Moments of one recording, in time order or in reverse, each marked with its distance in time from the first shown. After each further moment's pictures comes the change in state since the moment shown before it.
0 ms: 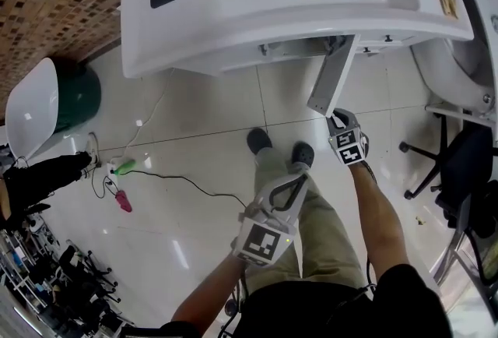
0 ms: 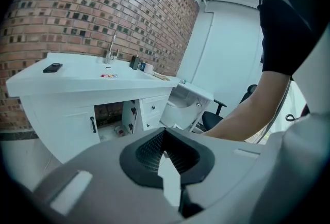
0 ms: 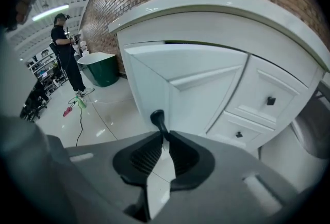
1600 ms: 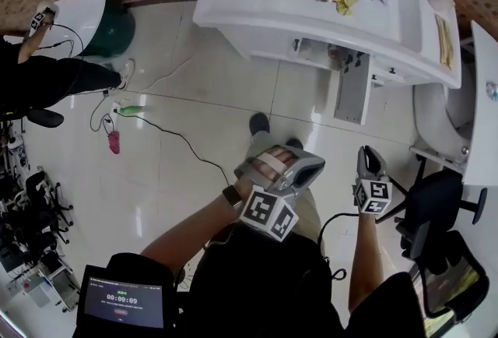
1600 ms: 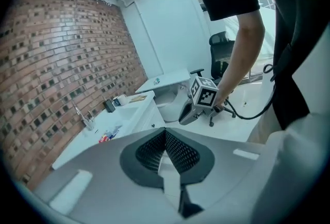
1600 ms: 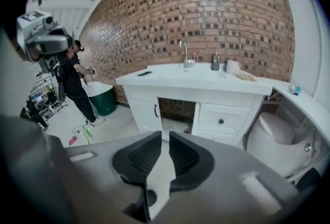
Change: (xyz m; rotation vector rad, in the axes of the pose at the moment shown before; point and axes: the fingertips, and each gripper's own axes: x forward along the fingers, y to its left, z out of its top) left arm -0.055 -0.106 0.090 0.794 0.093 0.005; right arm -0.276 -0.015 0.047 0.164 -0.227 -0.063
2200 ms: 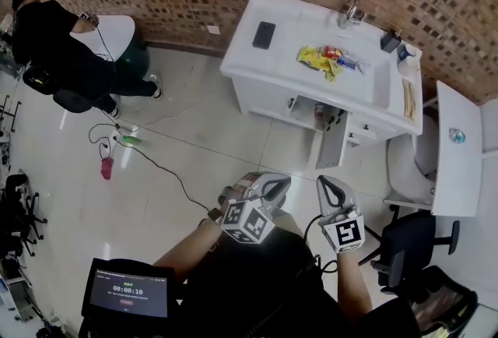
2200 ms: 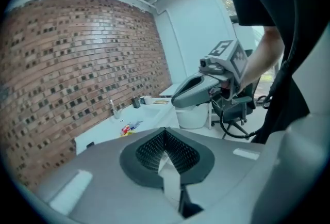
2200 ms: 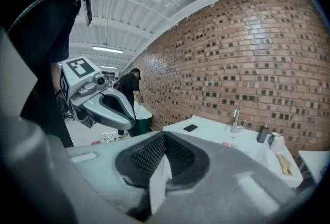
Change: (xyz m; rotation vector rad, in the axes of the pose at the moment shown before) left arm -0.115 0.024 0.012 -0.265 -0.051 0.243; right arm -0.142 0.199 0.220 -0.373 -0.419 0.359
